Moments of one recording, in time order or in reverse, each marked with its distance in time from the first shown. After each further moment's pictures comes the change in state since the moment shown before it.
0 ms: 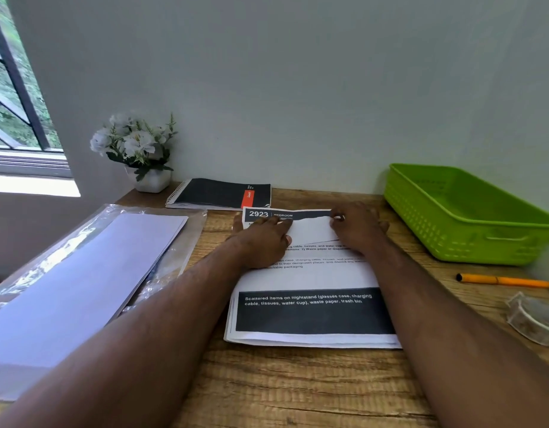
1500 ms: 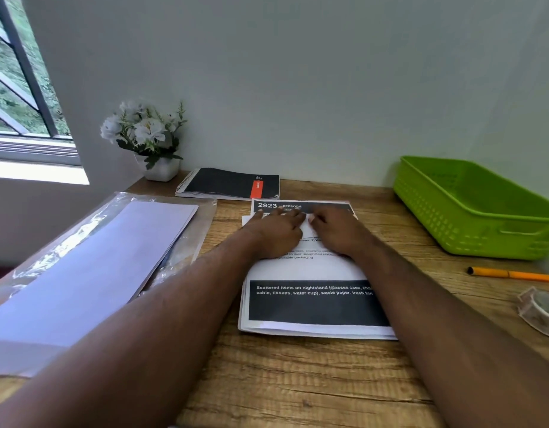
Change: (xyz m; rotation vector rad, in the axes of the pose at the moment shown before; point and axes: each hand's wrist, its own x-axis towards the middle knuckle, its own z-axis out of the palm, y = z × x) left_hand 0.003 -0.001 0.005 -0.043 0.001 0.075; right_hand -0.025 -0.036 0.015 0.065 -0.100 -0.357
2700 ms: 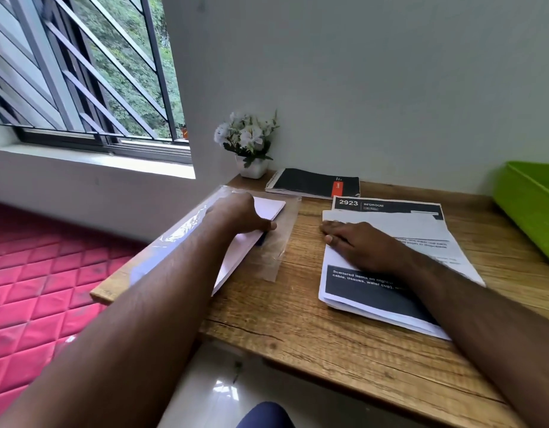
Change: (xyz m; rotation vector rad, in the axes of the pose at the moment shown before) left_hand -0.125 -0.114 -0.059 0.034 0.160 -0.668; right_hand -0.027 -0.087 0.019 -0.064 -0.334 -0.357
